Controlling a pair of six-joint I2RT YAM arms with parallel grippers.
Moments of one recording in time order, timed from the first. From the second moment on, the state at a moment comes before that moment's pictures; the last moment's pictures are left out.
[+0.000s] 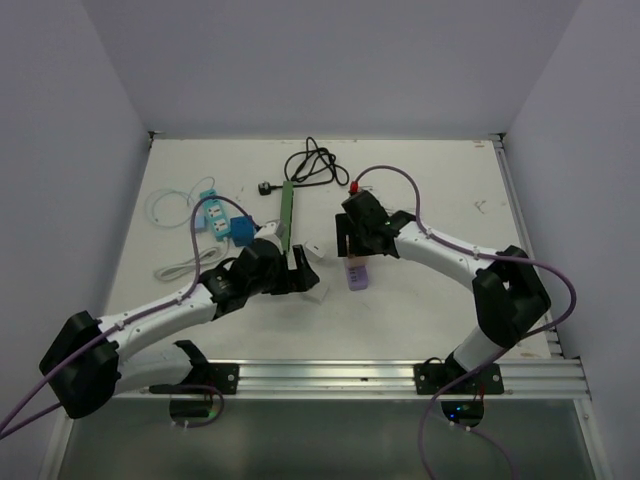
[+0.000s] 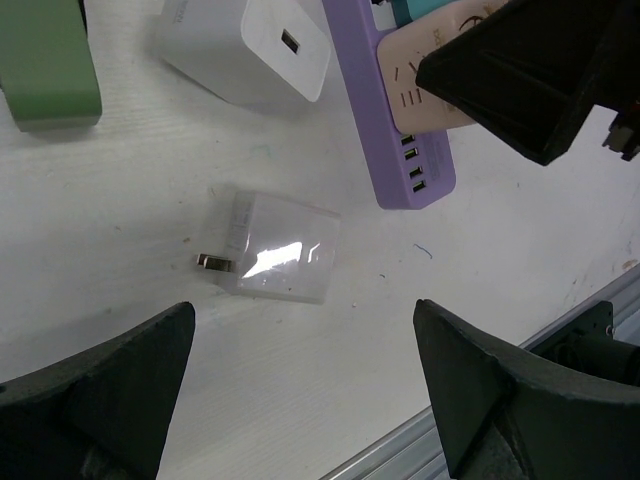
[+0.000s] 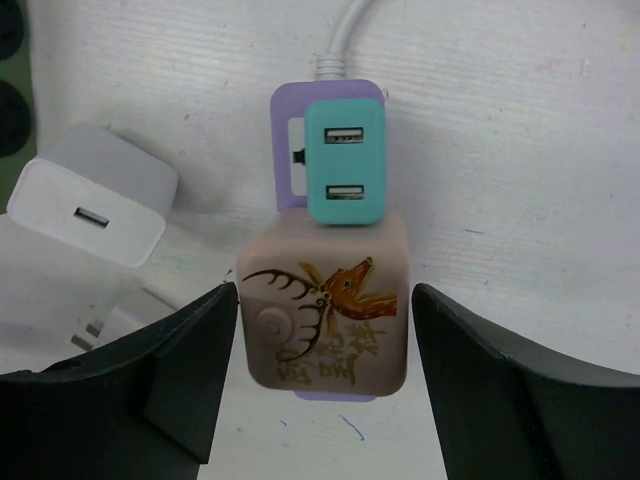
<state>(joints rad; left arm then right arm) -0.76 1.12 0.59 -0.16 -0.03 -0.81 0.69 1.61 1.13 -0.49 0.23 0.53</state>
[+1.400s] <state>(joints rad) -0.89 1.79 1.00 0.01 -0.10 -0.85 0.35 1.49 0.71 0.07 -0.31 0.77</state>
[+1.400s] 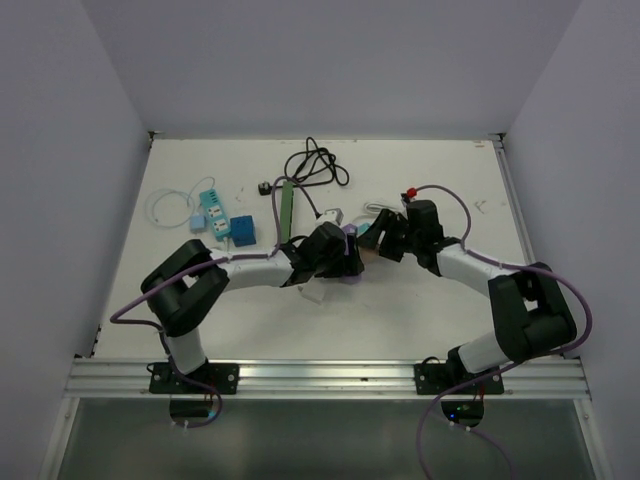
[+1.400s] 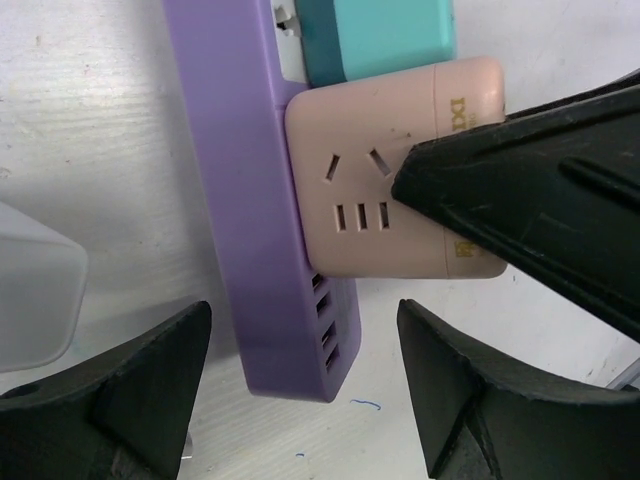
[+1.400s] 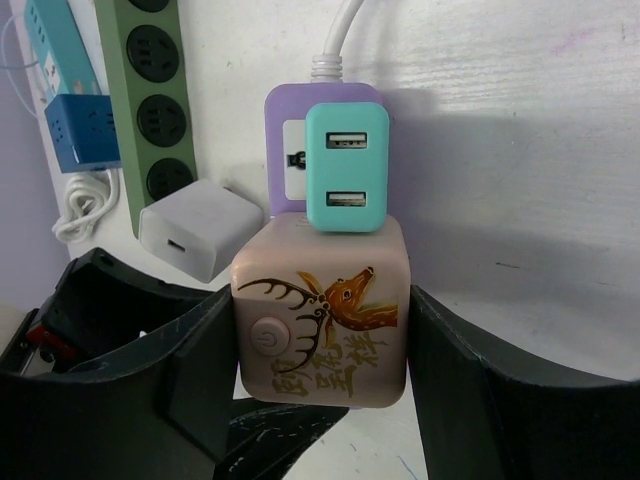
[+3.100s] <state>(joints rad) -0.86 1.72 0.80 0.24 -0.06 -0.83 0.34 1.56 0.63 0.20 -0.50 0.87</state>
